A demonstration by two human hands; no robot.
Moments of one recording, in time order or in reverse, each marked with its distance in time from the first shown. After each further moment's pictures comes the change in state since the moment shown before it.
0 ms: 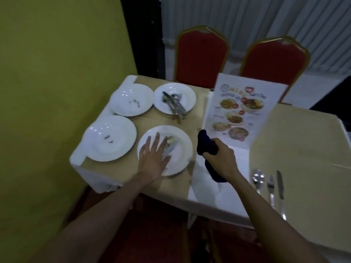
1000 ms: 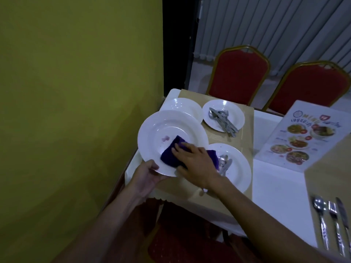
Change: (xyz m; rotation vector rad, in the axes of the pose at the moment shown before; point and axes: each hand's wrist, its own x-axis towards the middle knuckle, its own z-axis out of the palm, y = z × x) left_hand -0.039 -0.206 -0.136 -2.097 -0.191 -0.673; right_hand 0.017 -0.225 0.201 -0.602 -0.255 -0.605
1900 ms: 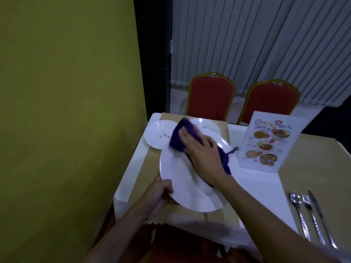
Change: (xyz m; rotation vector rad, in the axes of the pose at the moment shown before) left_hand -0.059 -0.017 0.084 0.469 -0.204 -0.014; right_hand -0.036 0.020 -0.069 -0.153 0.521 0.099
